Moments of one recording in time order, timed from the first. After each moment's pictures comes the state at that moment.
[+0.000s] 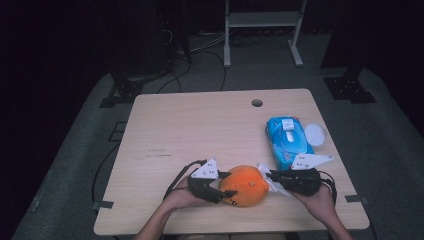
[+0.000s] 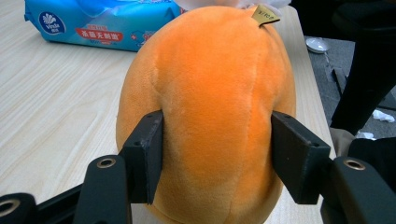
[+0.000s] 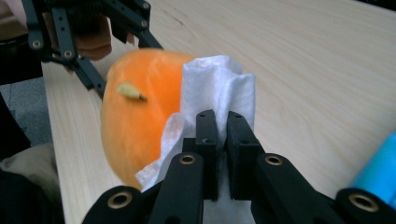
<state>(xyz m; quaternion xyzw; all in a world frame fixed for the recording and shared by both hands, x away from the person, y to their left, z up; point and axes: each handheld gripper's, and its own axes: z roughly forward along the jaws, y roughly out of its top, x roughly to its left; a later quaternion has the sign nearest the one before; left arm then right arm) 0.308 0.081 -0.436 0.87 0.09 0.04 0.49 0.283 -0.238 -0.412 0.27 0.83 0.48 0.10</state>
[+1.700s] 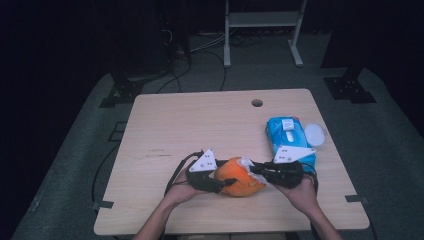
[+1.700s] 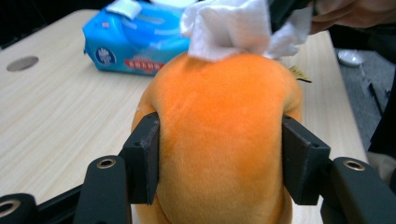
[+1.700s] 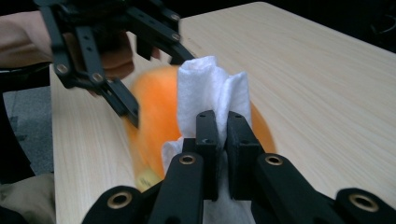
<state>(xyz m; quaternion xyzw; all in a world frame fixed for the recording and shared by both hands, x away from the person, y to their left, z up) 0.316 0.080 -0.418 0.85 0.11 0.10 0.50 0.297 -0.189 -0.393 0.23 0.83 0.50 0.11</state>
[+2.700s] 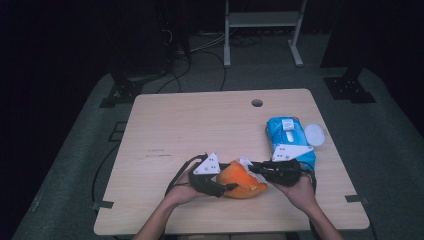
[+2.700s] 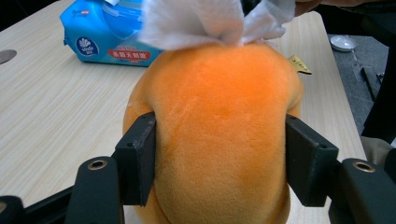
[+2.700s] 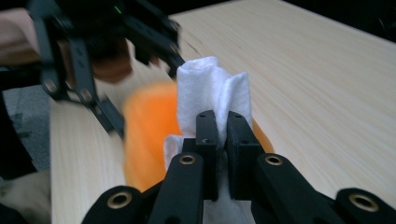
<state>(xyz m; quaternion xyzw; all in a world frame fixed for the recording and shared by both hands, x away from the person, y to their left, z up) 0.315 0.075 -0.424 0.86 0.09 0.09 0.49 0.304 -0.188 -0.395 0.22 0.83 0.50 0.11</state>
